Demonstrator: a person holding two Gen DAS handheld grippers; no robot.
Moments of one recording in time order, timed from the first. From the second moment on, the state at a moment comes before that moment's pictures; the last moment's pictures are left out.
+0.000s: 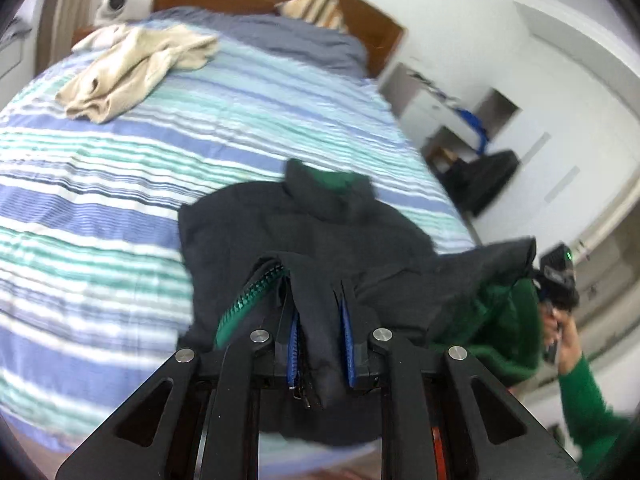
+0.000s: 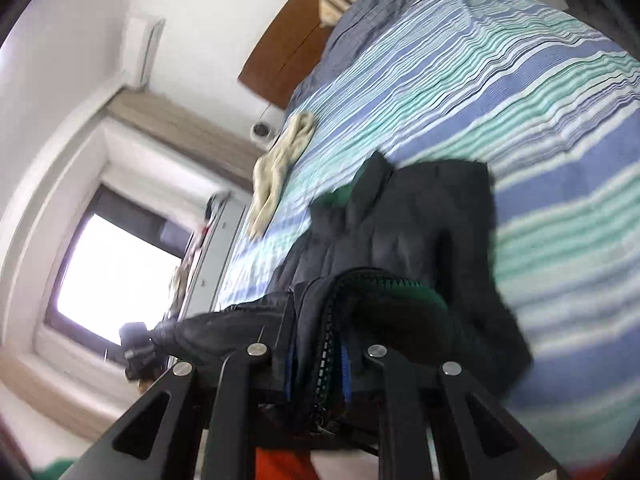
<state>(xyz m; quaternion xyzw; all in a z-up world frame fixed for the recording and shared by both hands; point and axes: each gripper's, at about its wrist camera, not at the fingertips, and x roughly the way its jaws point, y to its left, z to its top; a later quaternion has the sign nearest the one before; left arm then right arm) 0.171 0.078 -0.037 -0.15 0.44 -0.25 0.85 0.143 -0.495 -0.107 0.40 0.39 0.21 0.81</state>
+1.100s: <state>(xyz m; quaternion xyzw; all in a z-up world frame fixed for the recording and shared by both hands) 0.205 0.047 -0.090 0.04 0.48 -0.19 0.85 0.219 -0.404 -0.147 0.02 0.48 0.11 0.87</state>
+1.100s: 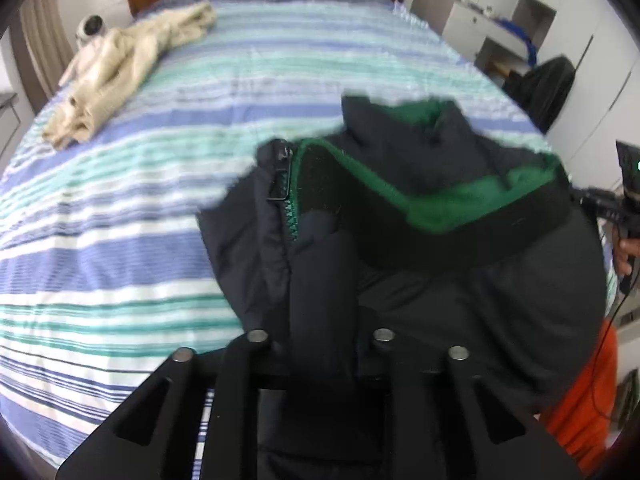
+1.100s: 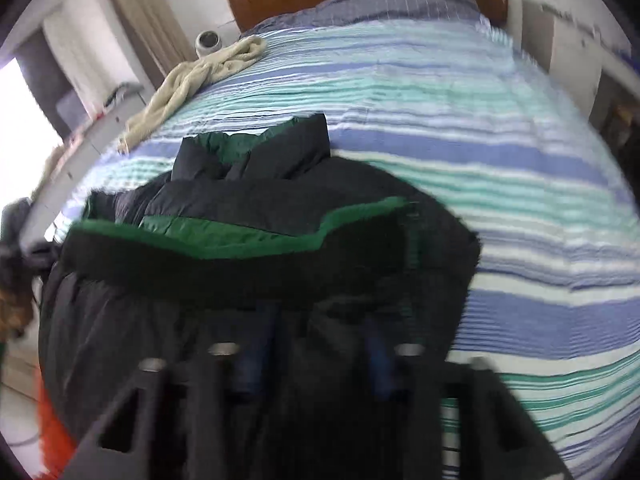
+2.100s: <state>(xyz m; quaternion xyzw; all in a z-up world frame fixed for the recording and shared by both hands) 0.293 0.025 -0.184 -0.01 0.40 -0.02 0.92 0.292 -0.422 -0.232 0.10 0.40 -0.05 0.91</state>
